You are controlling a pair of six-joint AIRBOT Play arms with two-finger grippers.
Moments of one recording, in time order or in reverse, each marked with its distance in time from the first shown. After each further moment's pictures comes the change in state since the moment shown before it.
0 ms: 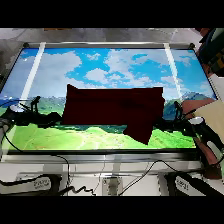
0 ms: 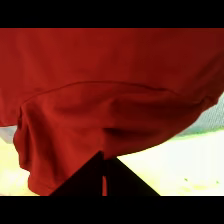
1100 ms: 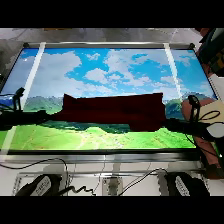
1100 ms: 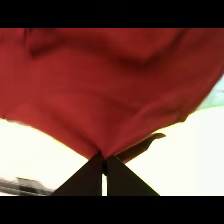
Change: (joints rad) left arm 0.102 0.474 -0.068 -0.048 -0.174 0.074; right arm 0.001 0.510 0.045 -0.318 0.215 0.227
